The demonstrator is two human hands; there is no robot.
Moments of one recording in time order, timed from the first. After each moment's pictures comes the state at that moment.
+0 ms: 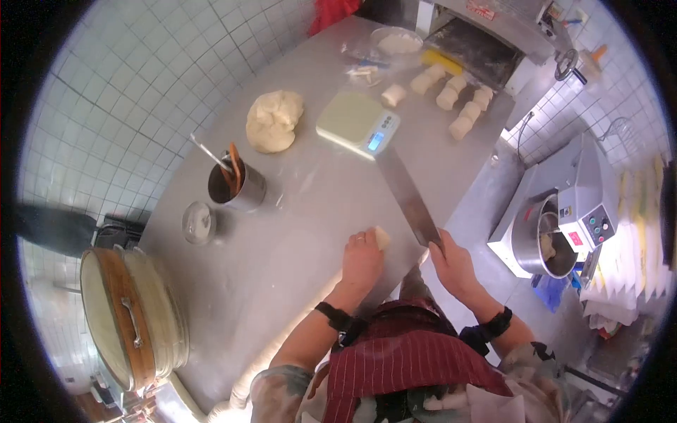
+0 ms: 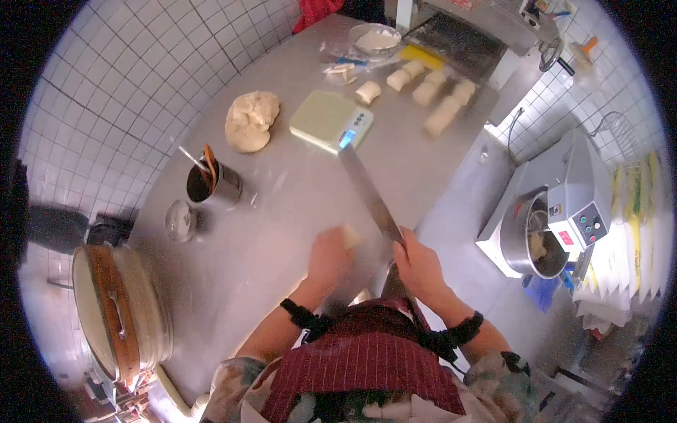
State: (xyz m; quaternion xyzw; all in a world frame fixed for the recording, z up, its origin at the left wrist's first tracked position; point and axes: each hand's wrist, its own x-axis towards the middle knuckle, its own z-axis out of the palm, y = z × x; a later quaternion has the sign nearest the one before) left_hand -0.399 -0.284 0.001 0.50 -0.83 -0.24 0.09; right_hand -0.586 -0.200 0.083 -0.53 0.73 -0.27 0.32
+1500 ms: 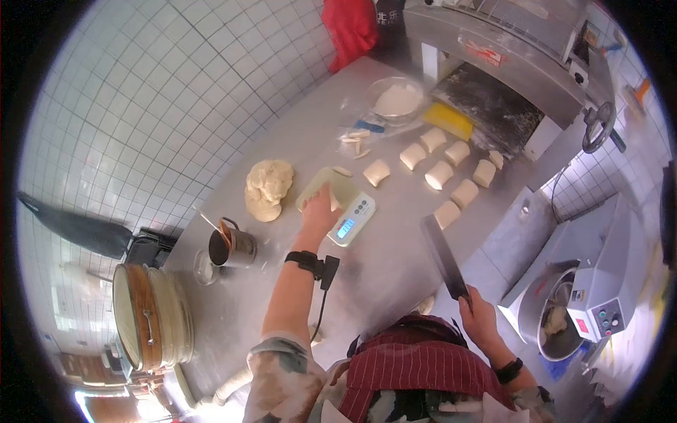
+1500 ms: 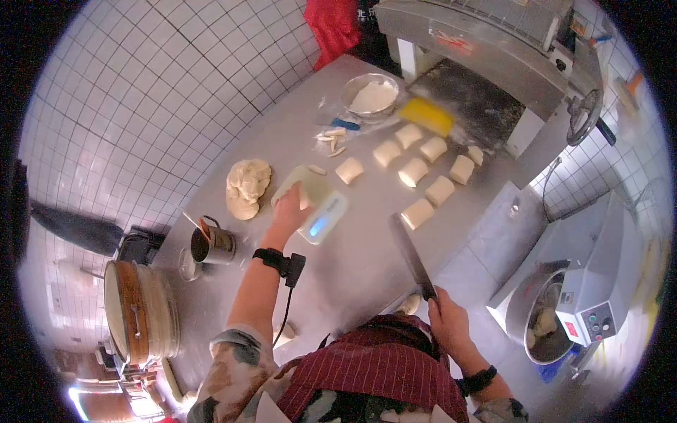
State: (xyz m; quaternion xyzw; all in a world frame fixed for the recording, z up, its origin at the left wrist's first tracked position) left_hand -0.503 -0.542 0.040 0.63 -0.77 -0.12 0.06; right_hand -0.807 -0.248 0.053 -0.52 0.73 -0.25 0.35
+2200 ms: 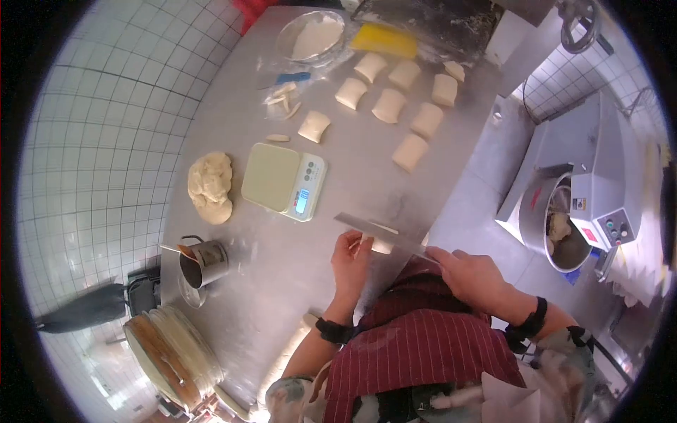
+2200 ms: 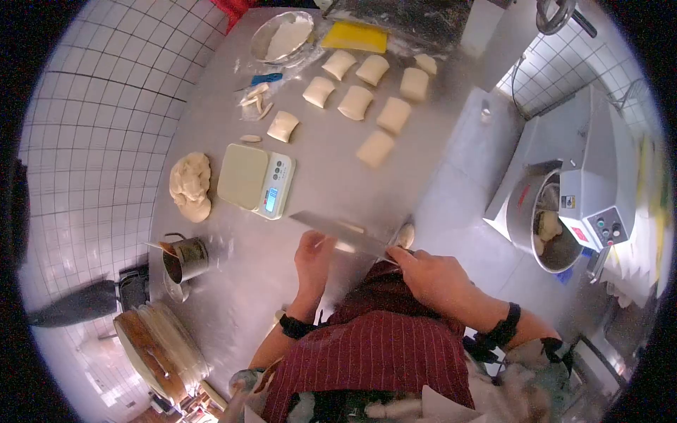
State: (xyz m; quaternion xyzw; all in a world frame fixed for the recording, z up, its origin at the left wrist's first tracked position) left_hand -0.565 -0.359 0.001 0.60 -0.51 -0.55 0.27; right_hand -0.794 -0.269 0.102 -0.65 0.66 -0.04 0.39
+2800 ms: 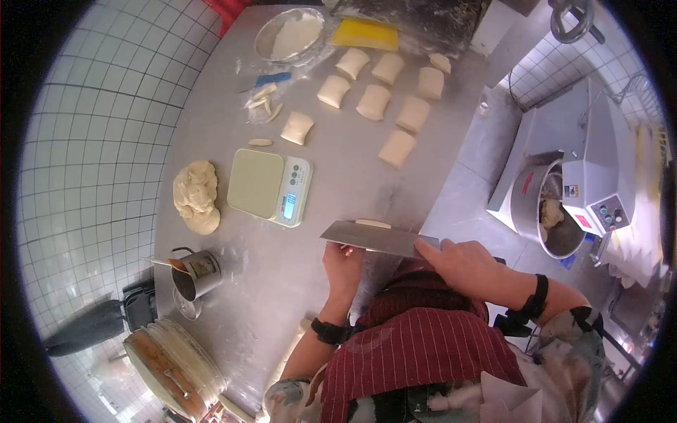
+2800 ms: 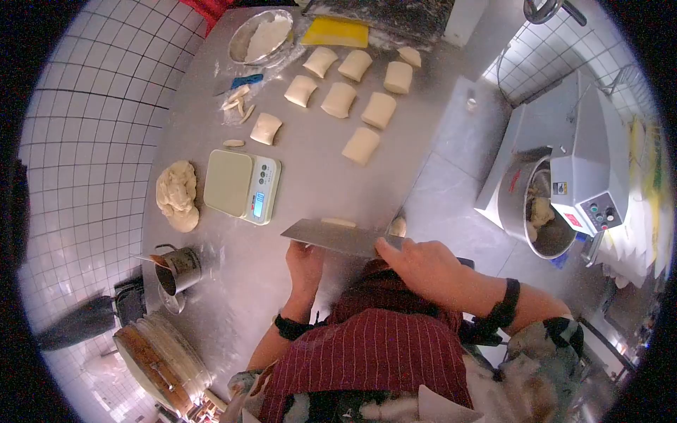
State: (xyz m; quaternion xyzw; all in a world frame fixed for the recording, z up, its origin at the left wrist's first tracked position) left_hand -0.573 -0.368 0.005 0.61 -0.57 -0.50 0.25; right_hand -0.801 -0.291 0.103 -0.74 0.58 0.03 0.34
